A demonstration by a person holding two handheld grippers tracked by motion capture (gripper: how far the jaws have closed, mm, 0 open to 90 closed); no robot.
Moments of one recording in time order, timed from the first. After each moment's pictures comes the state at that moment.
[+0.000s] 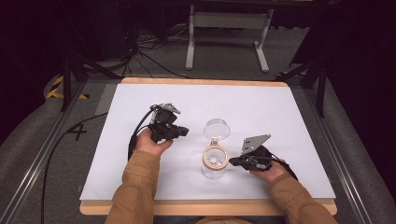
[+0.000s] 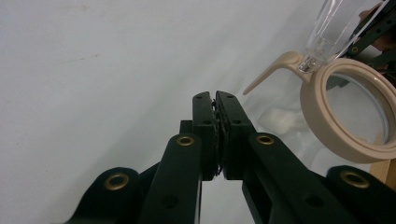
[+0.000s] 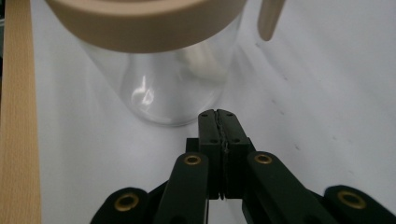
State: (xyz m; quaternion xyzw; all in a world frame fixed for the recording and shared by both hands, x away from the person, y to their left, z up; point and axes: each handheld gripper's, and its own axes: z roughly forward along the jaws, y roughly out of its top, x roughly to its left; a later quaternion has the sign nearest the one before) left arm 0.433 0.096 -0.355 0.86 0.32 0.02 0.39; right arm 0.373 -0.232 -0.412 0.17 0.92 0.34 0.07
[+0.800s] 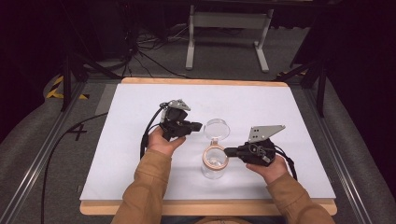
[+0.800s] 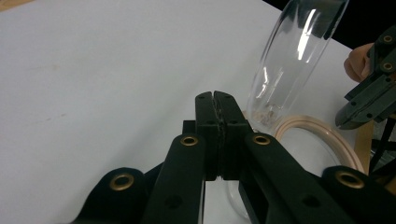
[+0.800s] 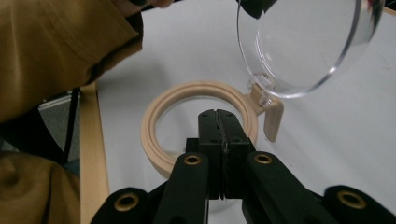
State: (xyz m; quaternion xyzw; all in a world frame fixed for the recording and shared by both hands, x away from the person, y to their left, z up) left arm 0.429 0.066 -0.343 0.84 0.29 0.02 0.46; right arm 0.361 -0.219 -0.359 0.20 0.86 0.47 0.06
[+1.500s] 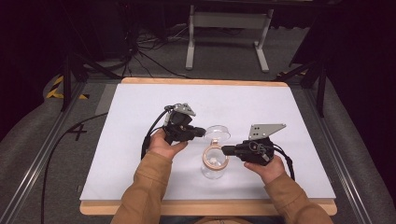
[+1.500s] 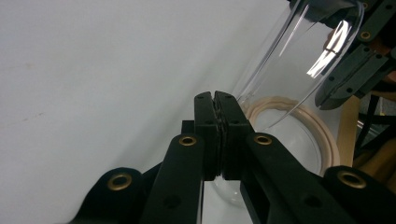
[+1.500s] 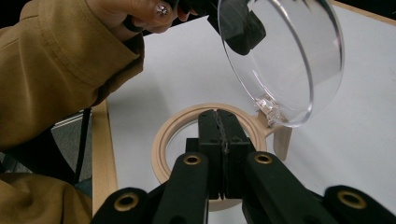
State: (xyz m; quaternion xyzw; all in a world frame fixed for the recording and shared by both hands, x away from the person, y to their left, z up) left arm 0.415 0.058 -0.338 0.87 0.26 0.01 0.43; right arm 0.362 -0.216 -0.356 0.20 0.84 0.50 0.04
